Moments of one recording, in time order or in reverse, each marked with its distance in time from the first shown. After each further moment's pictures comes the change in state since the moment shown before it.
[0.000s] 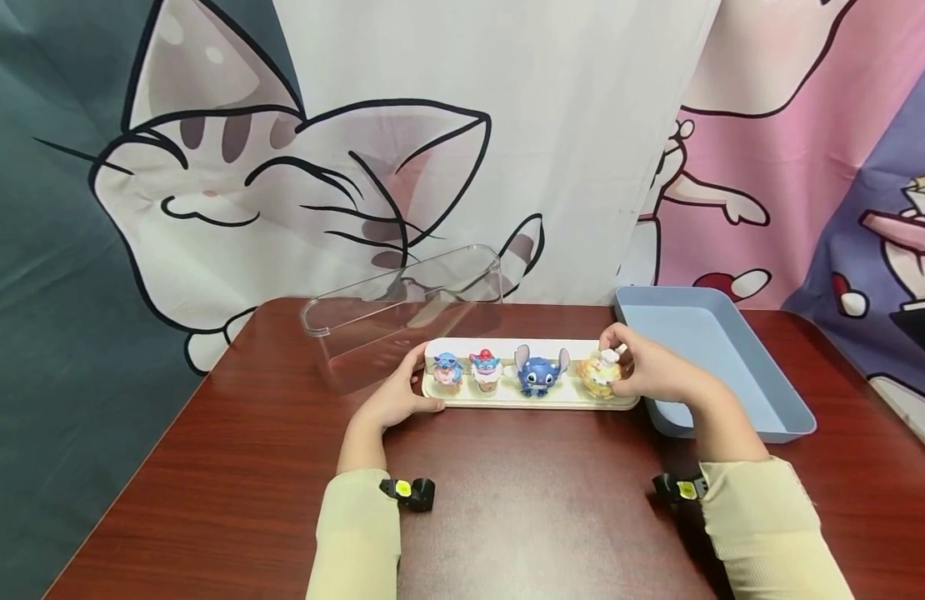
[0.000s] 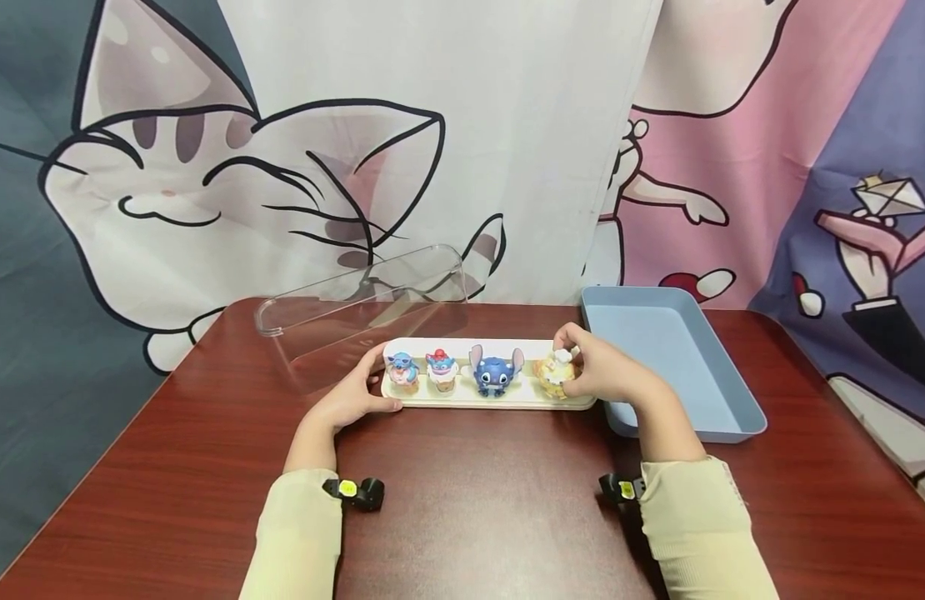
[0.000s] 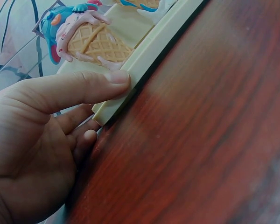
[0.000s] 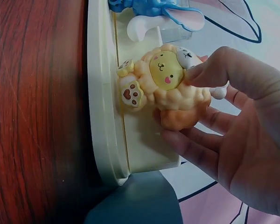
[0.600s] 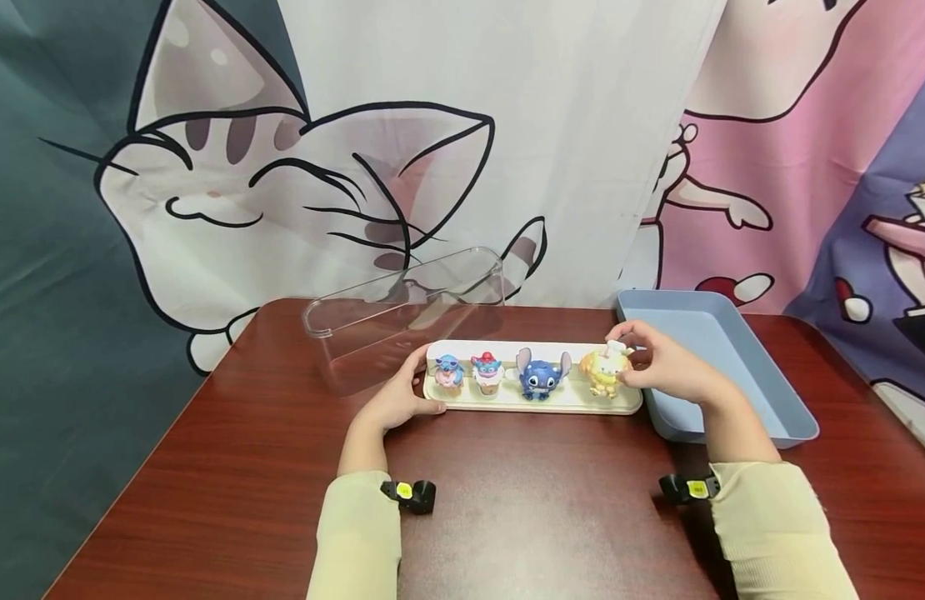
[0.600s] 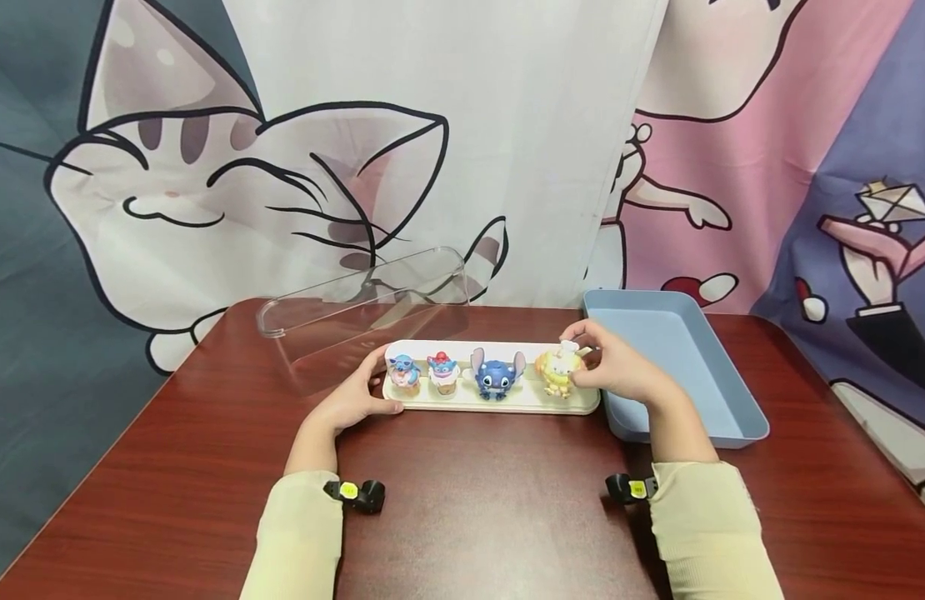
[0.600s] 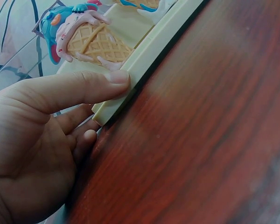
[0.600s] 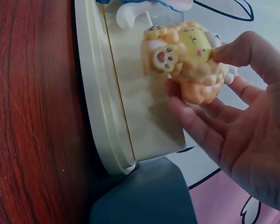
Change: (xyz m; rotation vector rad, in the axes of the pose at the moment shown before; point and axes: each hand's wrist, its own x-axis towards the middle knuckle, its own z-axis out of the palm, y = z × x) left_hand -0.004 0.009 0.000 -0.006 -0.003 0.002; right_hand -0.002 0.015 -0.006 0.240 0.060 -0.081
